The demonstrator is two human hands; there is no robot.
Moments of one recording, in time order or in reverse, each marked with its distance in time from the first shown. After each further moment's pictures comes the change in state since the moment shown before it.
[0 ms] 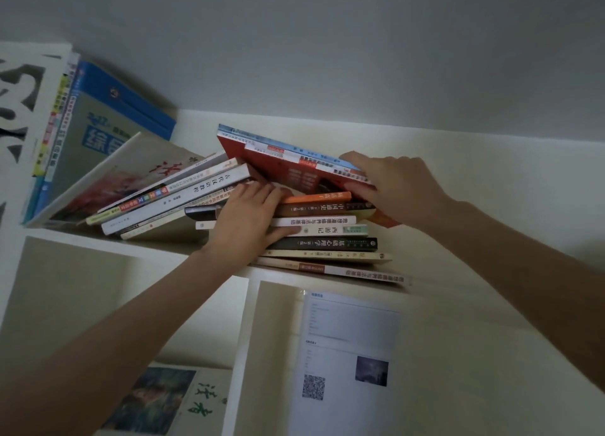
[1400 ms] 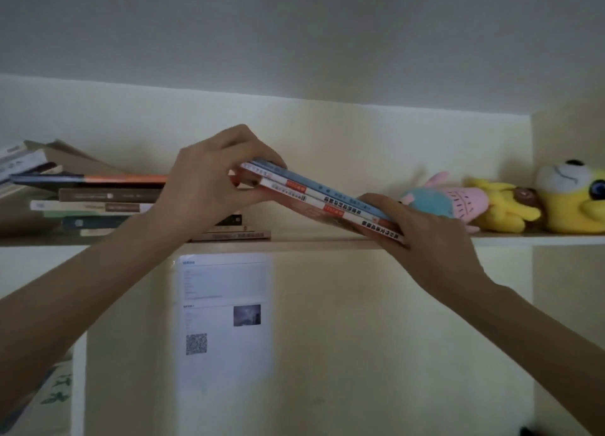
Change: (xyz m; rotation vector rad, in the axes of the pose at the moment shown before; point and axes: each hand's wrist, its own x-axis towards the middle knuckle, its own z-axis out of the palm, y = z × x) left_hand 0.048 0.182 -0.082 -0.713 0.241 0.288; right_hand -0.259 0.070 -0.086 -0.064 0.173 0.274
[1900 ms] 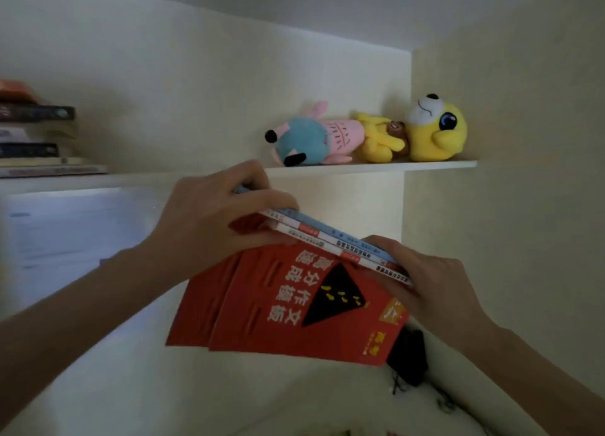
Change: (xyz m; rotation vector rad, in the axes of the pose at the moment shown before) left_hand -0.021 0.145 0.126 -0.257 -0.096 0.219; right_hand -0.181 0.077 -0.090 0.046 -0.303 0.165
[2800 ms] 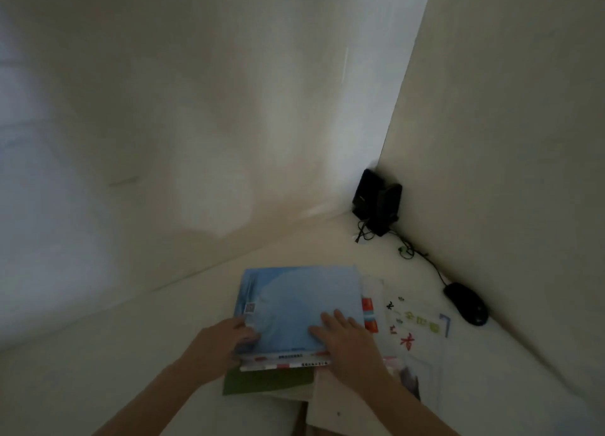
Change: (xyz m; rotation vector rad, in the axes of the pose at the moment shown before) left_hand -0.365 0.164 0.304 -0.619 -1.285 -0.732; right_hand -0.328 -0.008 0.244 0.035 -1.085 0.337
